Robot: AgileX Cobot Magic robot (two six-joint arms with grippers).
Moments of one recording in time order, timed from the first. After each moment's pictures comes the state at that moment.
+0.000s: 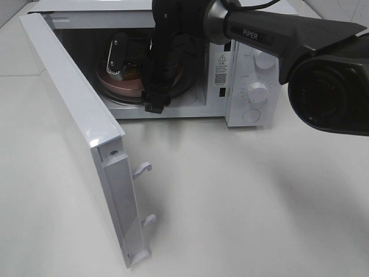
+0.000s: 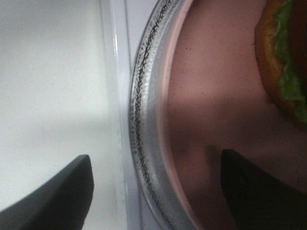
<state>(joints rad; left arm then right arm) -0.03 0.00 -0.52 -0.05 1.07 0.00 0.62 2.53 -2.29 -0.05 0.87 -0.97</state>
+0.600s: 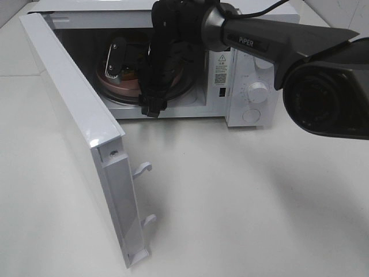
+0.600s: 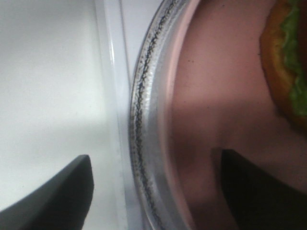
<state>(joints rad) -0.03 0.00 -0.52 -0.05 1.07 0.00 0.62 2.56 -2.29 -0.03 0.82 -0.97</state>
